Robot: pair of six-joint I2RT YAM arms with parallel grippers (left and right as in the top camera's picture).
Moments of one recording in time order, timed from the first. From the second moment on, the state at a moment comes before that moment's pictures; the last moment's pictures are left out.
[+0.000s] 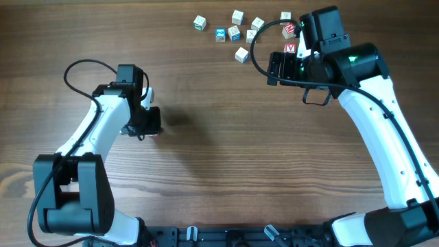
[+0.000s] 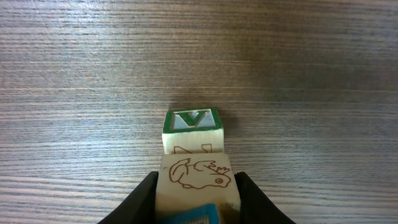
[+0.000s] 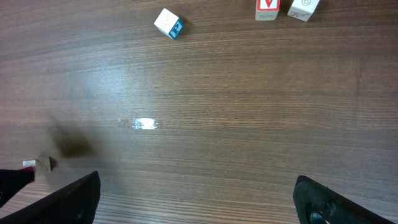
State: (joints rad) left arm -0.03 1.69 1.06 -0.87 0.04 -0.10; right arm 0.31 1.60 1.63 -1.11 -0.03 0.36
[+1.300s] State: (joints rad) left arm -0.03 1.69 1.06 -0.84 0.05 -0.09; right arm 0.31 1.60 1.63 -1.11 -0.03 0.35
